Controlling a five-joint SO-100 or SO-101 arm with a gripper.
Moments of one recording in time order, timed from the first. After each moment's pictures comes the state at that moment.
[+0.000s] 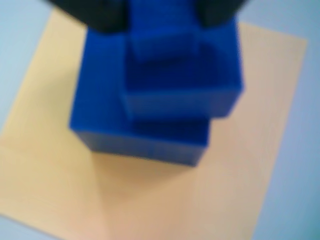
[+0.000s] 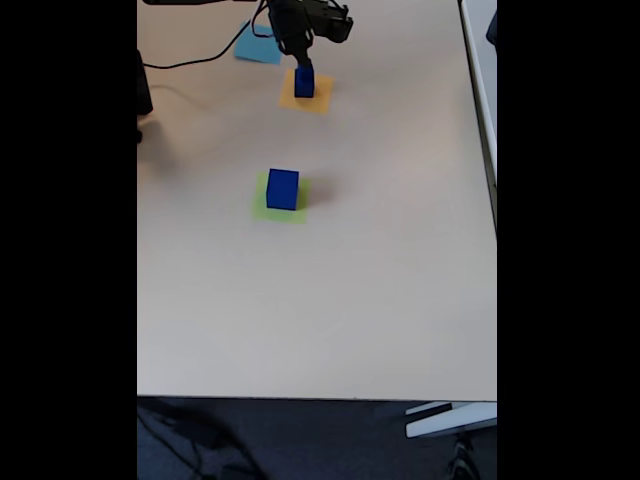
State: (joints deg) arm -14.0 80.3 86.7 59.6 92.3
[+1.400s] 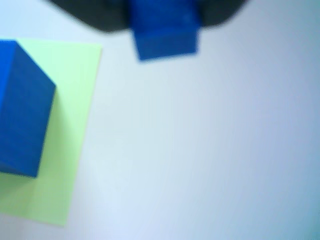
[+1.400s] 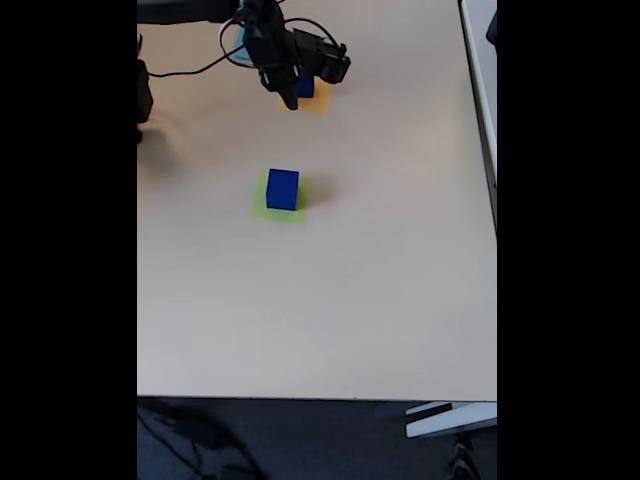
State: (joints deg) arm 12.3 89.0 80.3 78.6 72.3
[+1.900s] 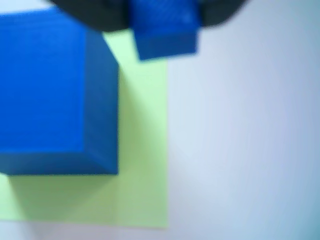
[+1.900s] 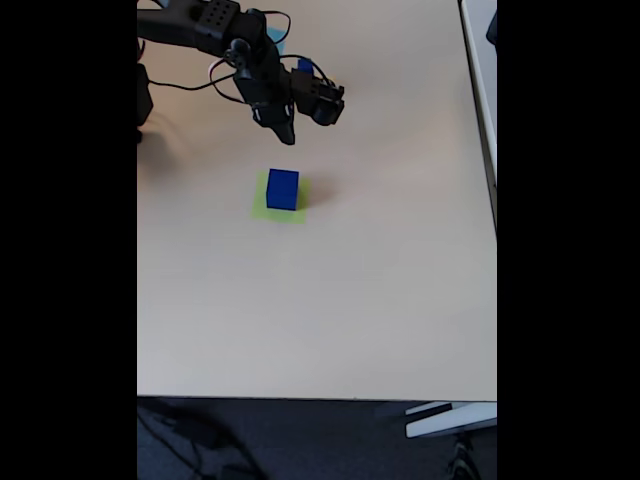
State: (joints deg) arm 20.0 89.2 91.8 64.5 71.8
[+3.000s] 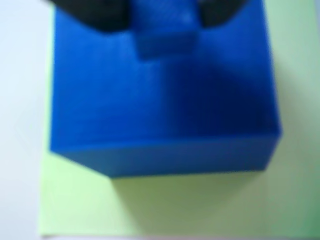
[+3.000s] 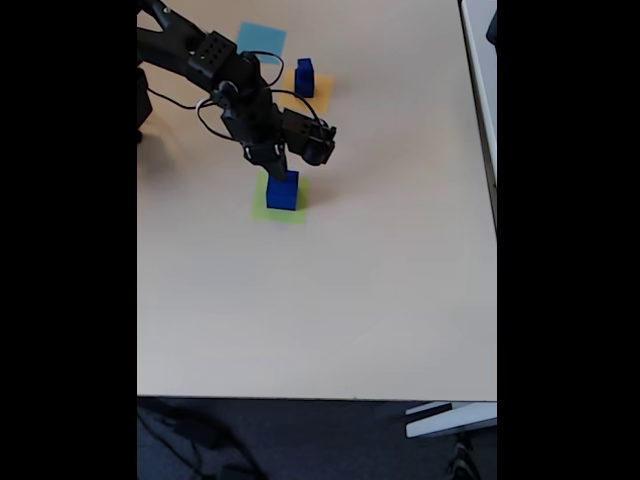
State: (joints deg) arm 27.9 86.0 96.9 54.6 65.8
